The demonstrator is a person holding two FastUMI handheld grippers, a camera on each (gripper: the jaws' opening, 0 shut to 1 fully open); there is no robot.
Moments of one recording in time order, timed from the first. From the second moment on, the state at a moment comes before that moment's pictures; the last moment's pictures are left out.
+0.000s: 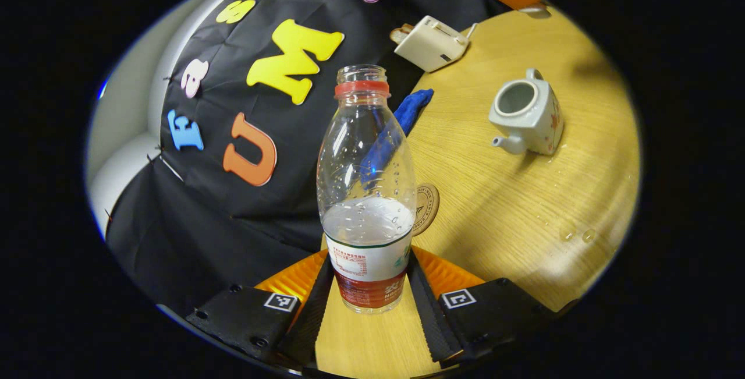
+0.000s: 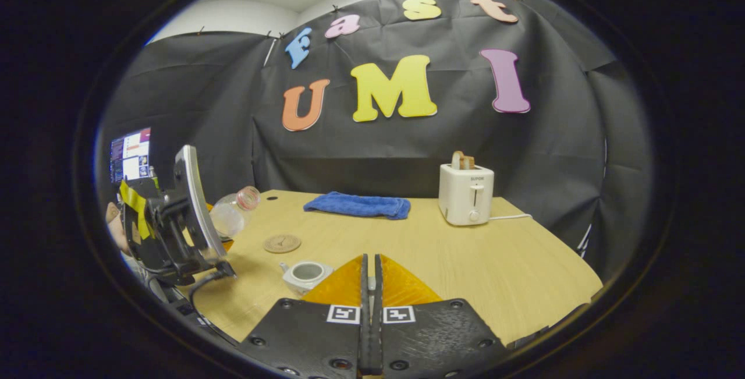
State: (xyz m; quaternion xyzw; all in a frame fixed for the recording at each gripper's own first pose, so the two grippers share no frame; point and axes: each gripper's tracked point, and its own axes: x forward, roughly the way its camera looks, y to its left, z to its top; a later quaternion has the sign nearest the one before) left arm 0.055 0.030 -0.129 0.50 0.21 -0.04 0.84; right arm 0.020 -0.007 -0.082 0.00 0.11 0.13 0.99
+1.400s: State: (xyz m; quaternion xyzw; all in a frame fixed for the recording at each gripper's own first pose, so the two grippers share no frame) left arm 0.075 0.001 -0.111 0.74 0.18 -0.09 0.64; right arm 0.013 -0.049 -0.093 0.01 0.11 0.11 0.99
